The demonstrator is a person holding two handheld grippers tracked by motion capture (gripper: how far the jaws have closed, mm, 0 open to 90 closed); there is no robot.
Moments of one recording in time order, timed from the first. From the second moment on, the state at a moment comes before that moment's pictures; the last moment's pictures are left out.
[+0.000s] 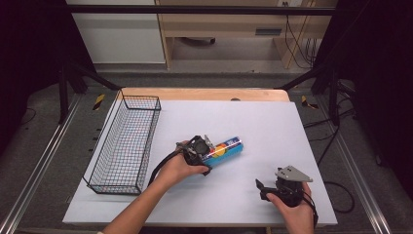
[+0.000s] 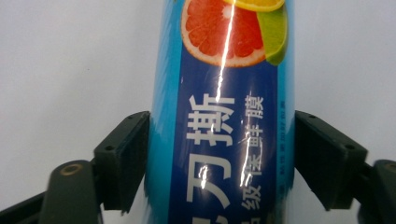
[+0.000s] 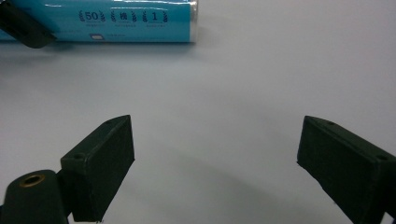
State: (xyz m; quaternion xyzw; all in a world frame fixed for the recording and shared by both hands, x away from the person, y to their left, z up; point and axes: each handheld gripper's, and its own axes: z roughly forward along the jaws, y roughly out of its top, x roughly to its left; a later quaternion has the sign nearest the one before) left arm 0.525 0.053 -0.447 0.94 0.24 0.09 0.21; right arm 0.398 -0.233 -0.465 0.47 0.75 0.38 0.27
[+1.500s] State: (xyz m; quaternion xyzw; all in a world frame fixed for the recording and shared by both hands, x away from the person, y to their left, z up) left arm 0.518 0.051 -0.432 0.94 0.24 0.10 0.20; right arm 0.398 -0.233 -0.465 0.47 0.75 0.39 0.26
